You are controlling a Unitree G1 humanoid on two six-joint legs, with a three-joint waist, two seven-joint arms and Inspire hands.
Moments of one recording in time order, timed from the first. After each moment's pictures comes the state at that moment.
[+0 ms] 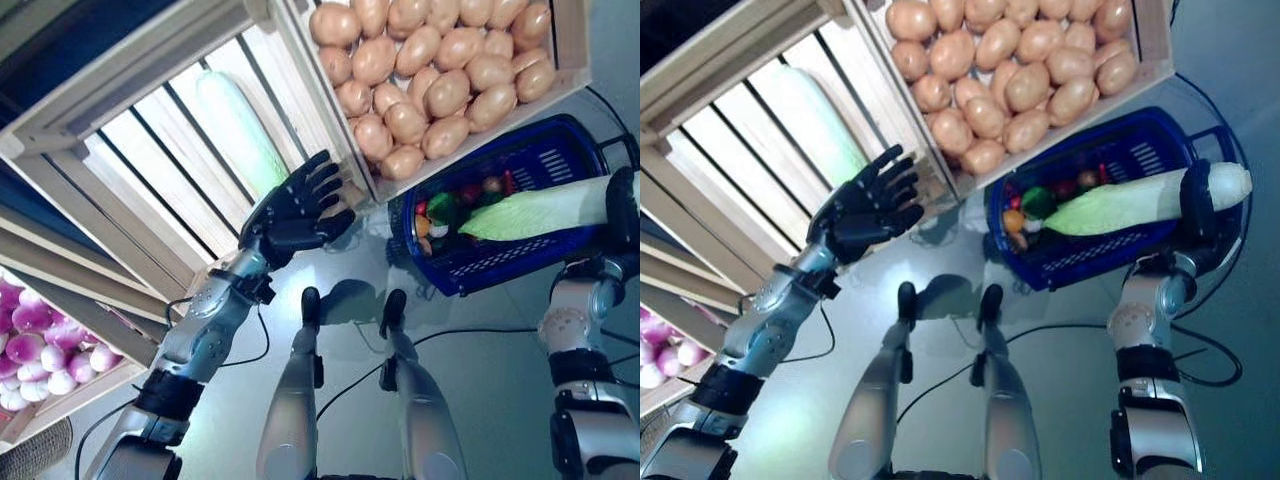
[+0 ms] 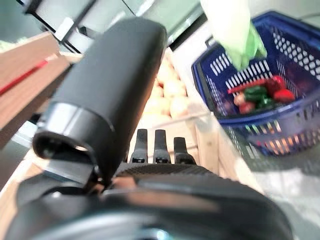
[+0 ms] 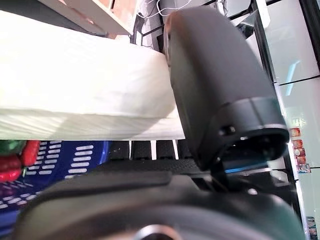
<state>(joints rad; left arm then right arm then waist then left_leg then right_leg) -0.45 0.53 -0.23 0.03 -0.92 0.00 -0.18 -0.61 -0.50 -0.16 0.63 1.11 -0.53 -0.40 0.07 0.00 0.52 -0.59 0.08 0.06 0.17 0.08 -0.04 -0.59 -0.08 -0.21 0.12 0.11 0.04</state>
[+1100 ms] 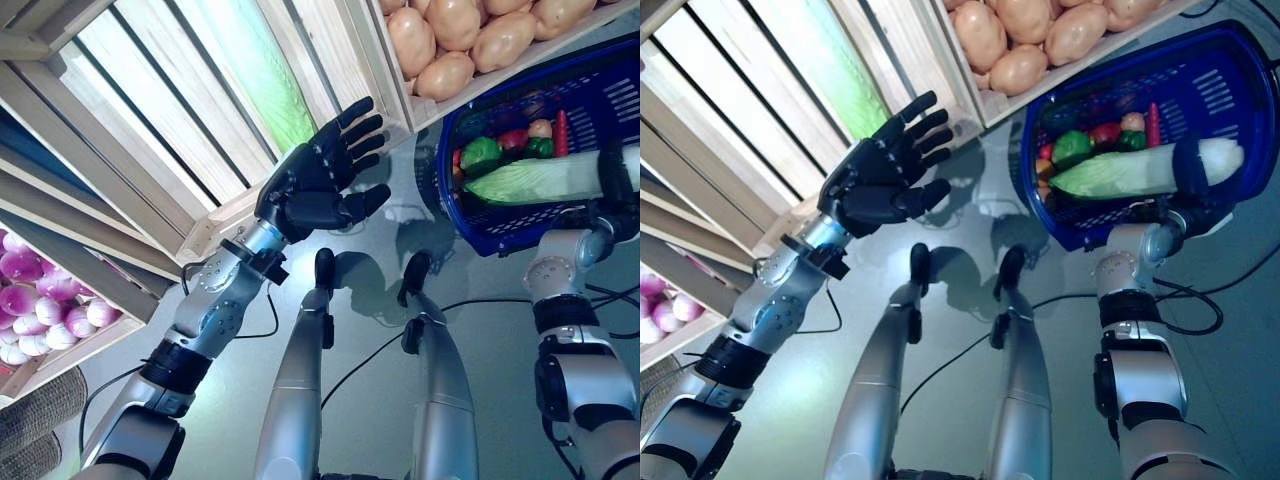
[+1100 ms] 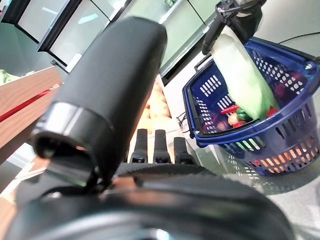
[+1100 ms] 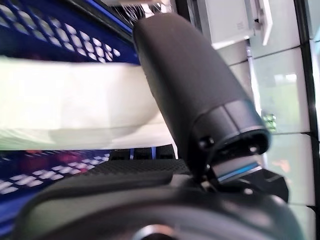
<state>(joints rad) -0.56 0.56 -0.31 0.02 -0.96 -0.09 -0.24 -0.87 -0.46 -0.09 0.81 1.11 -0.55 -0.59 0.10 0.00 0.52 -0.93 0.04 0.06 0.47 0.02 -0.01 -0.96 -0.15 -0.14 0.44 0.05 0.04</state>
